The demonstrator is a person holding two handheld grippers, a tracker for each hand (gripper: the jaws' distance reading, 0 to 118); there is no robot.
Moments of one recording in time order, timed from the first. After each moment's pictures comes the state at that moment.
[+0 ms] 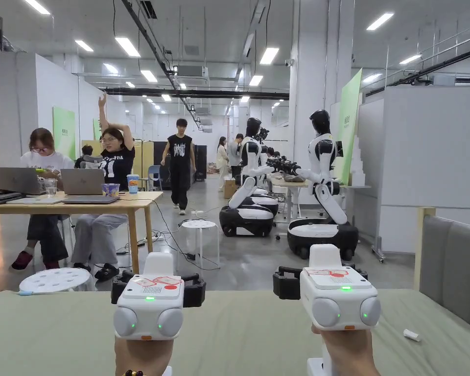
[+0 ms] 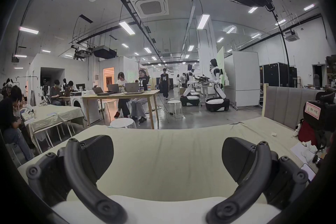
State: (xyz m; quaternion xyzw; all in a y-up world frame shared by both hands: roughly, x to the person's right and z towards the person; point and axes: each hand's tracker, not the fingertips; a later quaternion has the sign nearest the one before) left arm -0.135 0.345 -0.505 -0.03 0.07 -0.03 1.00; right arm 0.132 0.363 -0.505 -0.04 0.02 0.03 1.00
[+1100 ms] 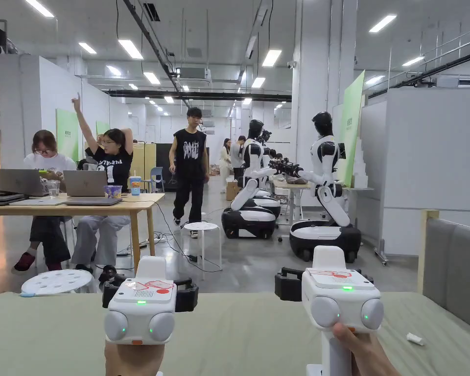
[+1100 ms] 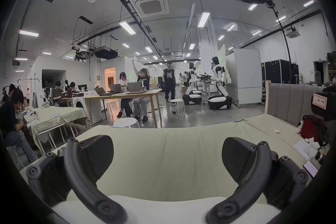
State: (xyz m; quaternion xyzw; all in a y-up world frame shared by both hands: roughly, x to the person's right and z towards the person) left arm -0.149 0.342 -0.505 -0.04 0.08 -0.04 1.00; right arm 0.129 0.371 -0.495 -0.06 -0.01 0.01 1.00
